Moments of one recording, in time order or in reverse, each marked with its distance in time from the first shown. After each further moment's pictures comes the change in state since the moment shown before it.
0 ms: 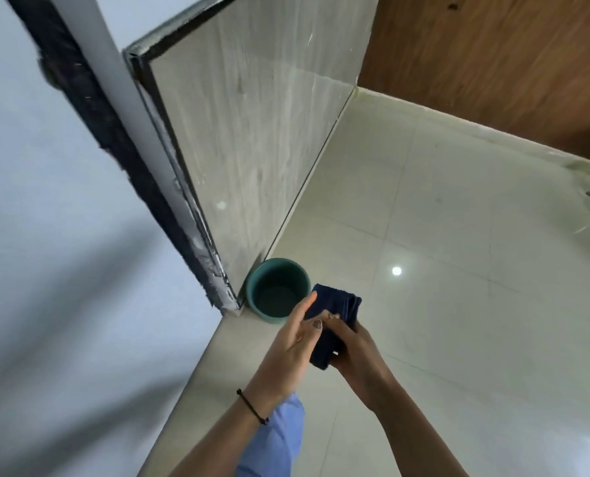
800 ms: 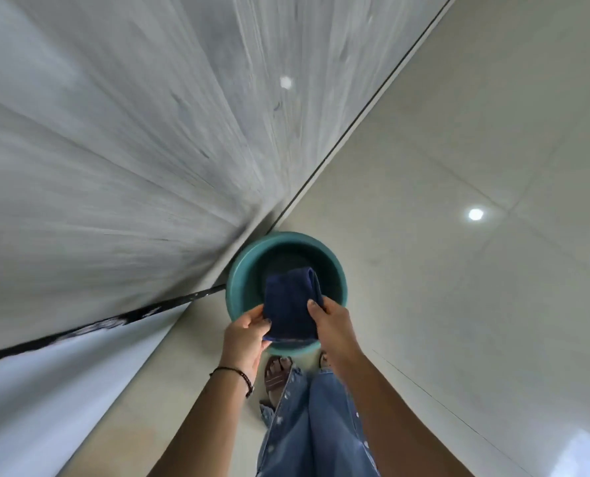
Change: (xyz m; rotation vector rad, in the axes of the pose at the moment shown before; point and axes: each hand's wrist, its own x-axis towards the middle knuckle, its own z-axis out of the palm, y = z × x) left_hand 0.379 -0.316 -0.142 -0.409 0.815 -0.707; right_hand 0.520 0.155 -0.102 -0.458 0.062 0.445
